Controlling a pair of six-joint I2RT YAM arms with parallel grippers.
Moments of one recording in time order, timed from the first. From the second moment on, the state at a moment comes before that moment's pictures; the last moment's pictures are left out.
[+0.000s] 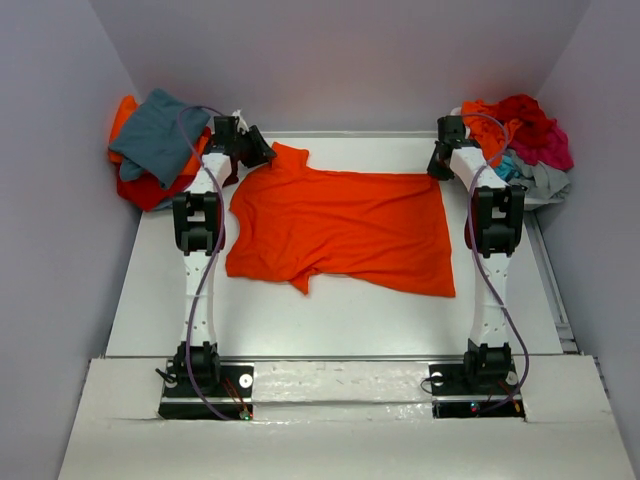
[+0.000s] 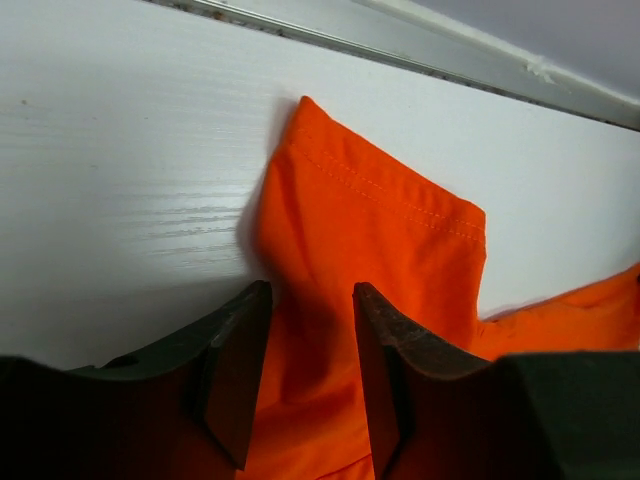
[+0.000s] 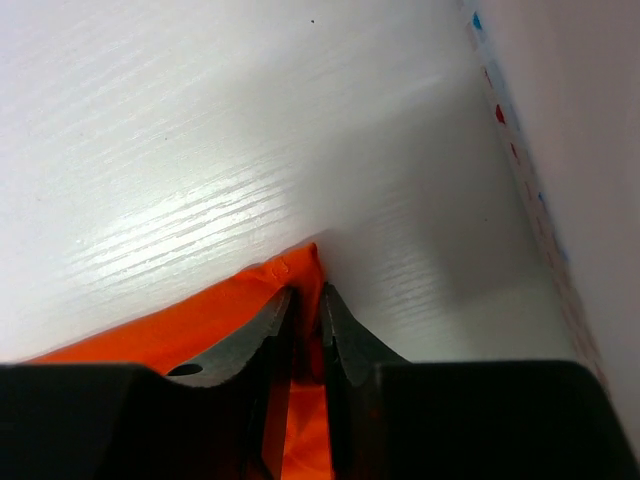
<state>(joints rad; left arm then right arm) -0.03 2.69 2.37 -0.32 0.48 -0.51 0.02 2.46 2.14 -0.61 0.23 0.38</state>
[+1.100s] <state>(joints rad) -0.04 2.70 2.36 -0.29 0.45 -0.64 0.01 2.43 2.15 -0.64 0.23 0.38</state>
